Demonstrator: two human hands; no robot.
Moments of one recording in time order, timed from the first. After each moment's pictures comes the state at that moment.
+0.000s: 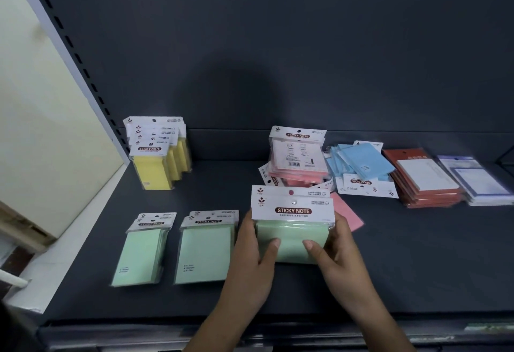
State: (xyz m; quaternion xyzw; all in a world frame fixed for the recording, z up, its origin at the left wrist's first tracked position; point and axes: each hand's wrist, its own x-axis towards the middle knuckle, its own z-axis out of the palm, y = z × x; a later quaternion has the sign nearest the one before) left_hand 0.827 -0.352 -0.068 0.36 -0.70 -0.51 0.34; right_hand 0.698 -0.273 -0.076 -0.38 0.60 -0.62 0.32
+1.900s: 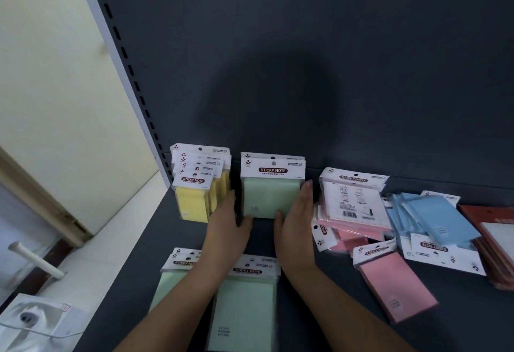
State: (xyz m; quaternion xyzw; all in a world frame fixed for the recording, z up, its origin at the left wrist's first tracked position) left_hand 0.848 -0.510 -0.071 0.48 -0.73 -0.36 0.34; right_hand 0.734 -0.470 -0.099 -0.46 0.77 -0.44 0.05
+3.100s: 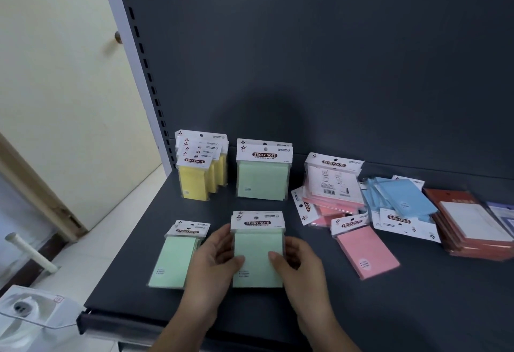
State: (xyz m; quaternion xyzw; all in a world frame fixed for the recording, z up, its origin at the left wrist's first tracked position) left_hand 0.892 -0.397 -0.067 0.45 -0.50 -0.63 0.39; right_hand 0.766 -0.342 -0.076 -0.30 0.68 -0.56 0.36
